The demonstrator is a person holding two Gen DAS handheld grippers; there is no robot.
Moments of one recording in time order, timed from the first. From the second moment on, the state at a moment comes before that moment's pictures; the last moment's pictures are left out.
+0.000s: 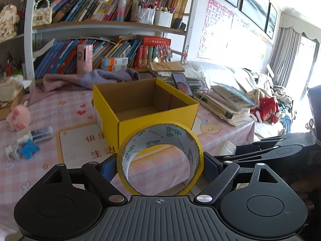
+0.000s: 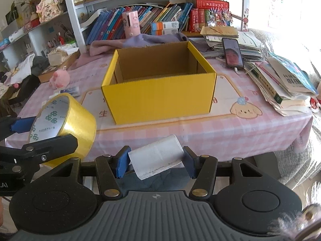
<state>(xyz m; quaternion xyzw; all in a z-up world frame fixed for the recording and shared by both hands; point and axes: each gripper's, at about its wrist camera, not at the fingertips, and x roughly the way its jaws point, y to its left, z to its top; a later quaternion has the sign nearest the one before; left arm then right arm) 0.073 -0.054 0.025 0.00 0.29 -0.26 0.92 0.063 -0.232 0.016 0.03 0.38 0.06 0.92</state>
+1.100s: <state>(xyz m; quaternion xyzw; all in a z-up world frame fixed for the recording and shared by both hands) 0.247 -0.134 0.055 0.04 0.27 -0.16 0.95 0.296 -0.280 0.049 -0.08 0.31 0.23 0.92</state>
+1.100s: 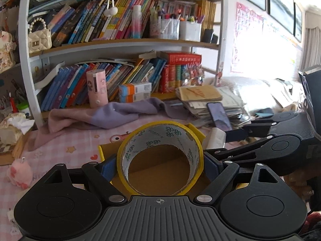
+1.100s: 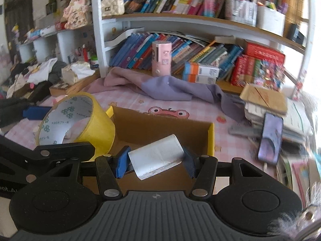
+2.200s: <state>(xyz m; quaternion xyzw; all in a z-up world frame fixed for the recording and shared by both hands) 0.367 -0.184 -0.054 0.35 0.42 -0.22 0.81 0.401 -0.240 -0.059 -0.43 0.33 0.38 0.75</state>
